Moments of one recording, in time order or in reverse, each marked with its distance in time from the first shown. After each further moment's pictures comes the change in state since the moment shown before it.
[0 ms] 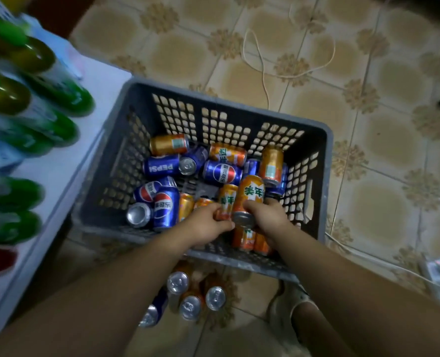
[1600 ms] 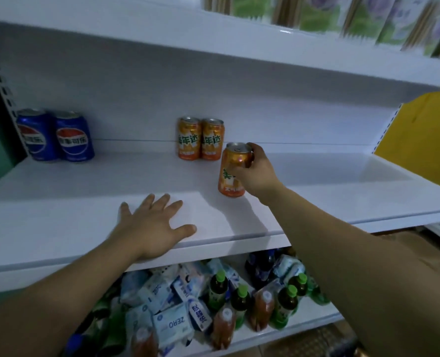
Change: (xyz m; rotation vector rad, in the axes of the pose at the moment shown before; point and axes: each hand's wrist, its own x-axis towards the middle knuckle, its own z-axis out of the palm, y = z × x) left_hand -0.692 -0.247 -0.214 0.267 1.163 -0.531; right_hand -0.651 -0.130 0.445 -0.547 -0.841 -1.444
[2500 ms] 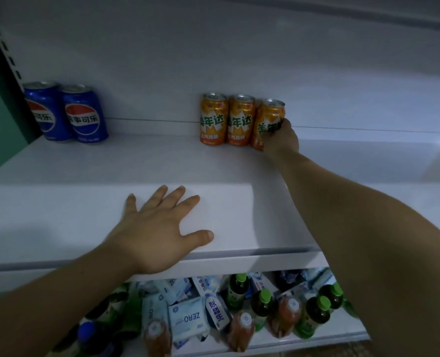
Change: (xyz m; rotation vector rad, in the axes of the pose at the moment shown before) left_hand -0.001 -0.001 0.003 -0.022 0.009 0.016; right_hand 0.134 0.046 0.037 -0.286 0.169 0.101
